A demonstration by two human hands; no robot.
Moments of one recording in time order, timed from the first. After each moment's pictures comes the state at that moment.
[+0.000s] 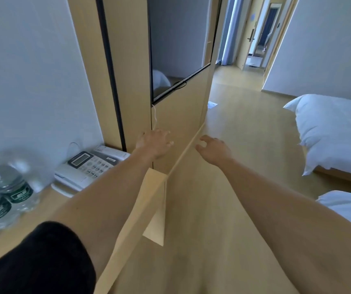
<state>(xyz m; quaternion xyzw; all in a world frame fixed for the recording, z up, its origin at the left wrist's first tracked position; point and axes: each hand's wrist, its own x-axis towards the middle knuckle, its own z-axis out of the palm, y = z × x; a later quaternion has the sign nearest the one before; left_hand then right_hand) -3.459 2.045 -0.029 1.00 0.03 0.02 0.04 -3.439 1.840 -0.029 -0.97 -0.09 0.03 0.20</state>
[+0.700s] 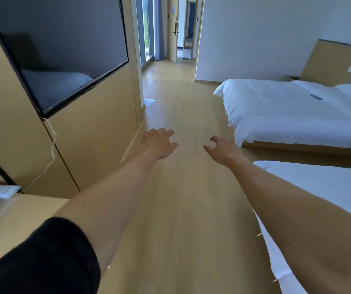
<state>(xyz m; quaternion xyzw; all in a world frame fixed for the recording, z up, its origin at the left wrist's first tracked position) -3.355 1.702 -0.029 0.99 -0.13 0.01 0.03 -3.407 1.488 -0.027 -0.98 0.09 0.00 0.17</state>
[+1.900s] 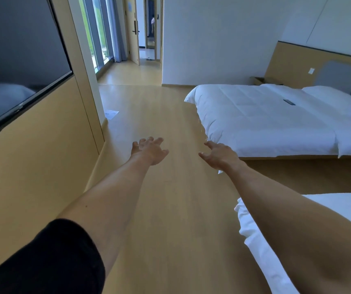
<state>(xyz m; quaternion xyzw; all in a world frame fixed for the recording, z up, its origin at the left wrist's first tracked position) -2.919 1.586 -0.044 0.98 -0.16 -0.07 0.05 -3.009 1.369 -0.035 -0.97 0.18 0.02 0.14</state>
